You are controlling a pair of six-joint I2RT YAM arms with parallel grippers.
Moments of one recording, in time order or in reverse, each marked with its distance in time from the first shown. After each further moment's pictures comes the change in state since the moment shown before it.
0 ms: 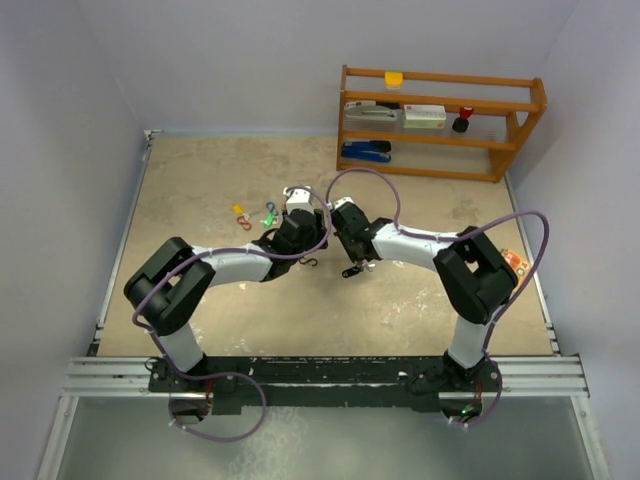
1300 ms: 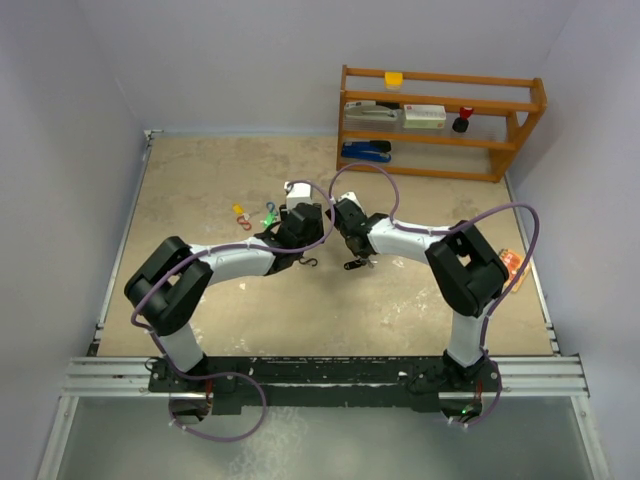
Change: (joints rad) left arm -0.006 0.001 0.085 -0.143 -0.137 0.025; right arm -0.017 0.062 0.059 -0.031 0.131 0.017
